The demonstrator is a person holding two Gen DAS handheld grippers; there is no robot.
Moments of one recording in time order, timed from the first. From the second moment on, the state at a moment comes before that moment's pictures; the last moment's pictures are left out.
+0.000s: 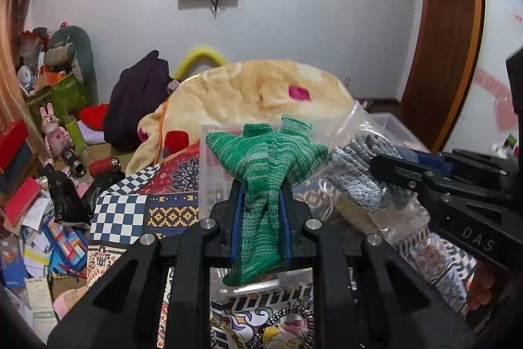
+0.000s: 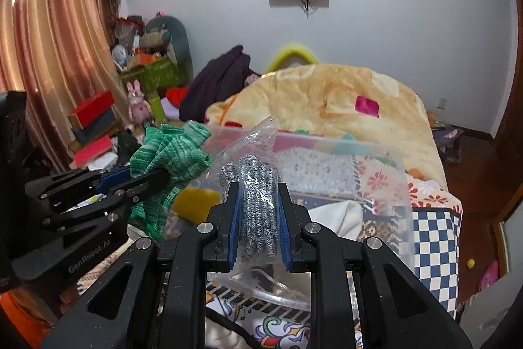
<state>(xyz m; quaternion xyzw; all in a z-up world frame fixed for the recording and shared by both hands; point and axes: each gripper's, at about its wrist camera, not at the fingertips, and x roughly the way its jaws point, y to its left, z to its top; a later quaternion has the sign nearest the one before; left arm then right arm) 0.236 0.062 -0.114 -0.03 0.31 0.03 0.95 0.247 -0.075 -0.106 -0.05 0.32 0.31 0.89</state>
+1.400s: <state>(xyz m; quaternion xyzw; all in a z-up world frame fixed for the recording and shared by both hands) 0.103 0.078 -0.140 -0.04 0.36 0.02 0.93 0.154 -0.101 -0.147 -0.08 0.37 0.33 0.87</state>
